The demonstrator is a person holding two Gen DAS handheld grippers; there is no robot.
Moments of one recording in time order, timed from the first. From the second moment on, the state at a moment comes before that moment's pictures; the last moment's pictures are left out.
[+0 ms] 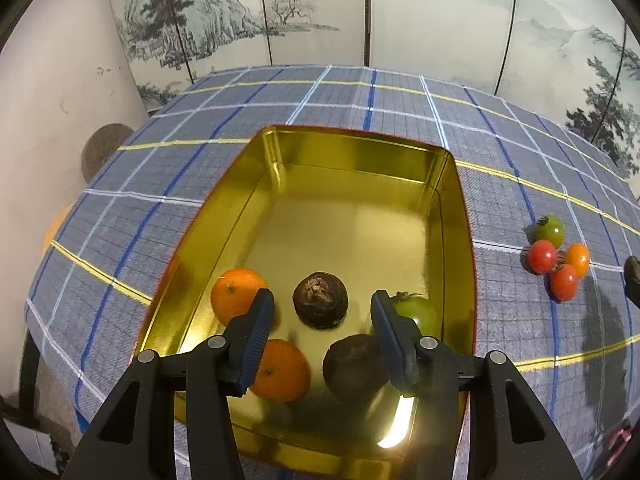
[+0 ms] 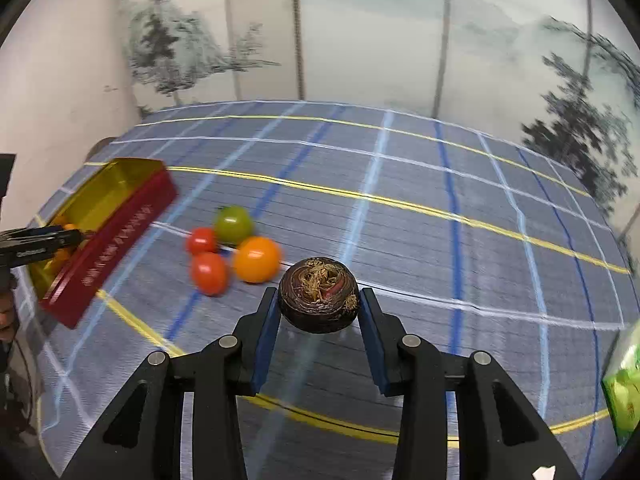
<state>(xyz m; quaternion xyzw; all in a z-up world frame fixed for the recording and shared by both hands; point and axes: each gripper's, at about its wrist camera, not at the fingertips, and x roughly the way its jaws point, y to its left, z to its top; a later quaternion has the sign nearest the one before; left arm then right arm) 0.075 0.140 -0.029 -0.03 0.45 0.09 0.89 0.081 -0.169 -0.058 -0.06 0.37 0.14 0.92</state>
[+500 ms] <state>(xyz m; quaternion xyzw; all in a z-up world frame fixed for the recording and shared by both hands) 0.040 0.167 -0.005 -0.05 0.42 0.12 0.90 0.064 -0.055 -0.045 -0.10 0.36 0.26 0.89</state>
